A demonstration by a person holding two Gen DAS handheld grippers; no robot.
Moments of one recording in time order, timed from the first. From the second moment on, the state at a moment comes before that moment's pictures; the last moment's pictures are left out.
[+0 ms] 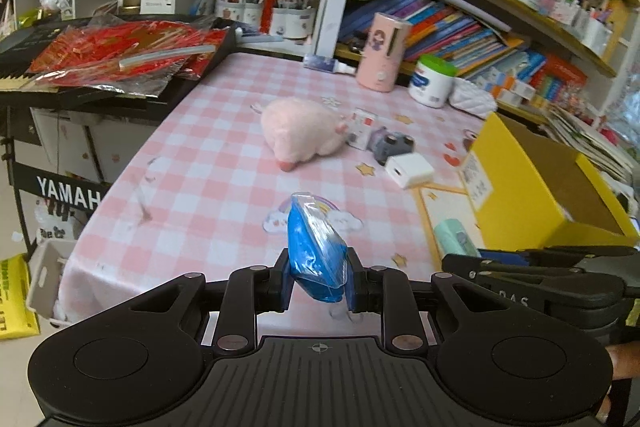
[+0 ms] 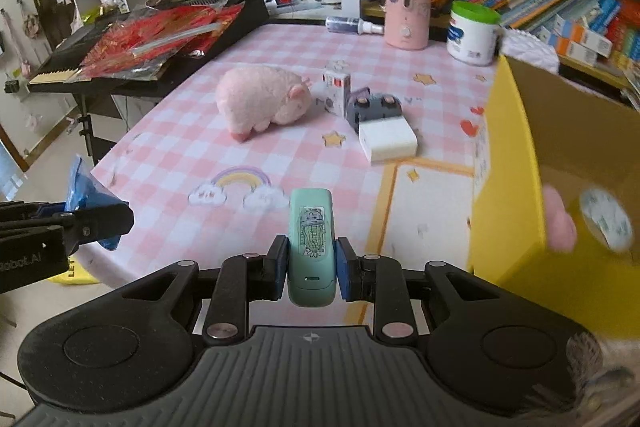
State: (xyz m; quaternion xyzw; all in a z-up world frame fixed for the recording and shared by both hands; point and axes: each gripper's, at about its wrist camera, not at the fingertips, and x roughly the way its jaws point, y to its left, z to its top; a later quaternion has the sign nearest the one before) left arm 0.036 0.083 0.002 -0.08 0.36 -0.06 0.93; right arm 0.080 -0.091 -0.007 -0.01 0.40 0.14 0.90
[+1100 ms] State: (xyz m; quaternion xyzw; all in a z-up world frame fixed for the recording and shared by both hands) left arm -0.048 -0.017 0.007 0.01 0.37 -0.23 0.90; right arm -0.076 -0.187 -0.018 0.09 0.41 -0.02 0.91
